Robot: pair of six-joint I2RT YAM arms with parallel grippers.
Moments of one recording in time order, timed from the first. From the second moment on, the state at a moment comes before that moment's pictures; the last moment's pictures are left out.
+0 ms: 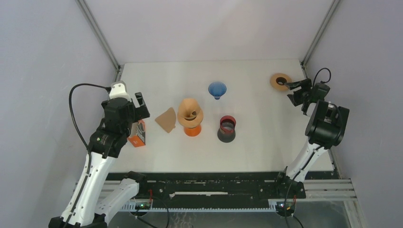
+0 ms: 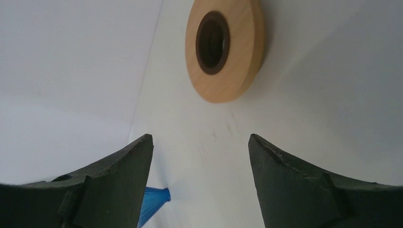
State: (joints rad) left arm -0.28 0.78 1.03 -0.69 -0.44 -0.27; right arm -0.44 1.91 1.02 0.40 -0.51 0.94
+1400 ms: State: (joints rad) left arm -0.21 0.80 1.03 -0.67 -0.44 -0.27; right arm -0.43 2.36 1.37 0.55 -0.49 1.28
